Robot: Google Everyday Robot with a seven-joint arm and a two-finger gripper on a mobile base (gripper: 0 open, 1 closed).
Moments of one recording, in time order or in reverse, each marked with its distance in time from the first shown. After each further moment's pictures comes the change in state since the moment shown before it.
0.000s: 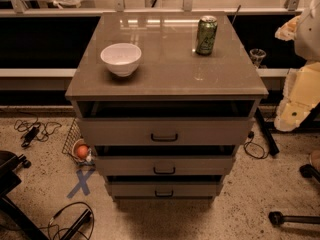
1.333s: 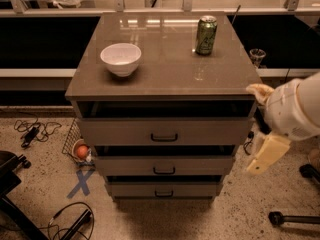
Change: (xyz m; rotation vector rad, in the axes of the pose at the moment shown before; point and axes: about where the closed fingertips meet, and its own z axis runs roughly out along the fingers) arm 0.005 0.046 0.116 -0.004 -0.258 -0.033
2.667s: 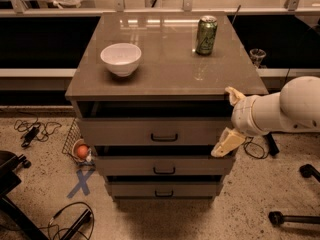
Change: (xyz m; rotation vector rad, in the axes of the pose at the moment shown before) arm 0.025 -0.071 0.132 0.170 -0.112 -0.006
